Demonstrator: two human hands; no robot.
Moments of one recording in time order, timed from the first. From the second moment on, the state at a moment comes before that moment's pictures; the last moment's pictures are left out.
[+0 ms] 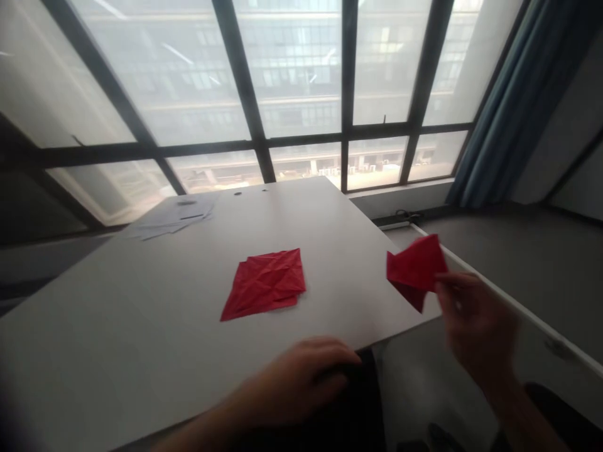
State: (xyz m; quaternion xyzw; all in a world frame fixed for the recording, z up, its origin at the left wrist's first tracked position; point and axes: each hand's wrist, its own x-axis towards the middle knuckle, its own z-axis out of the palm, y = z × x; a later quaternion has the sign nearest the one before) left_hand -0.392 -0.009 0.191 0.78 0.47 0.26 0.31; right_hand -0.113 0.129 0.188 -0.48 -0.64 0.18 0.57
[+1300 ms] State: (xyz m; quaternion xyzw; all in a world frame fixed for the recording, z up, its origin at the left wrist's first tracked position) left_hand -0.749 -0.052 0.116 0.44 0.88 0.04 -0.15; right_hand -0.458 0.192 0.092 -0.24 -0.95 0.14 0.17
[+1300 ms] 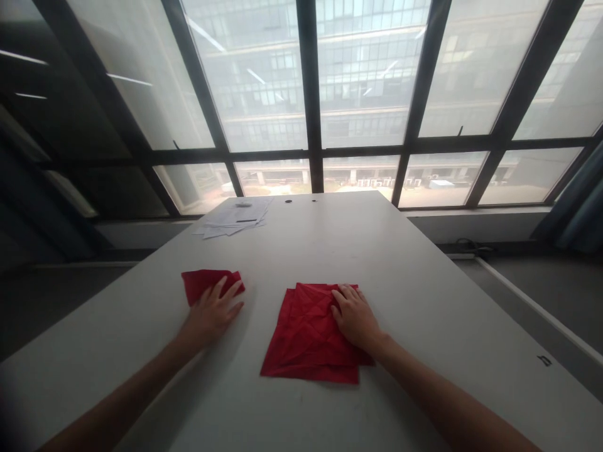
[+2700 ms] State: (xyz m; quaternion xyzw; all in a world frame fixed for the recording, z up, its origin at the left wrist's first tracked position) left_hand -0.705 -0.108 0.208 0.28 0.70 0.59 0.28; right_hand -0.565 0.121 0.174 -0.19 -0.74 0.56 0.33
